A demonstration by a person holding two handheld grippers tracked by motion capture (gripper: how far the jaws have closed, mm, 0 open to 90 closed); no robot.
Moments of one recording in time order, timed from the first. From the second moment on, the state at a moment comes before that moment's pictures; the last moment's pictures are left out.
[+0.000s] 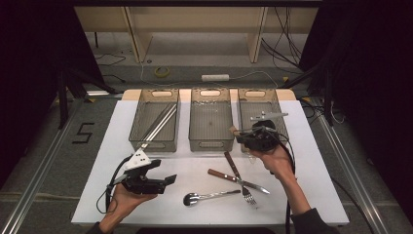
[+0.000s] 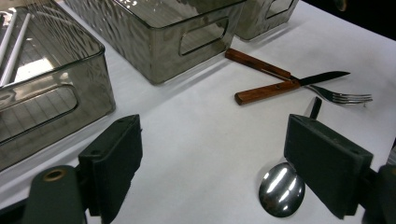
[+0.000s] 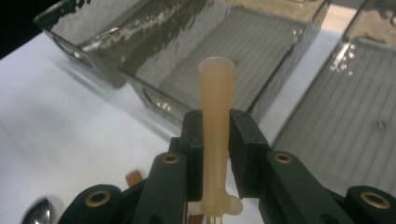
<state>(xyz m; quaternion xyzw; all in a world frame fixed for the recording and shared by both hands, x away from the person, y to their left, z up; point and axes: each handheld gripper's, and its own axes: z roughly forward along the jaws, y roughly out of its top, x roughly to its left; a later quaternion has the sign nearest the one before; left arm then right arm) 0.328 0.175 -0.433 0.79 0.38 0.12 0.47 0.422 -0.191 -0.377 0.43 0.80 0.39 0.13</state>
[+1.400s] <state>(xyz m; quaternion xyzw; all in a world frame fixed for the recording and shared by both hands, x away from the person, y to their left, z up) 0.325 0.171 -0.432 0.79 0.36 0.12 0.48 0.525 -0.117 -0.384 0.47 0.78 0.38 0.14</state>
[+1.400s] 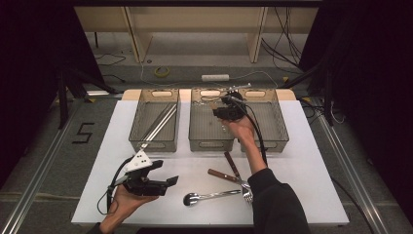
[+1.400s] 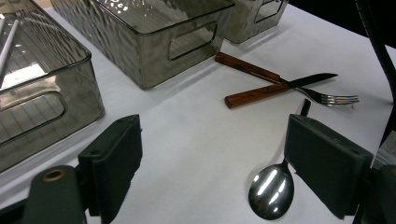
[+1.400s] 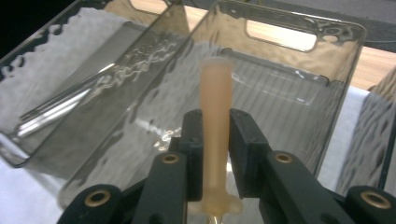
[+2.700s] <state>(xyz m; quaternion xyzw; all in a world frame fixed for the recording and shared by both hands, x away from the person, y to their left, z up) 0.324 0.168 -0.432 0.79 0.36 0.12 0.48 0.538 -0.121 -0.398 0.51 0.76 0.38 0.14</state>
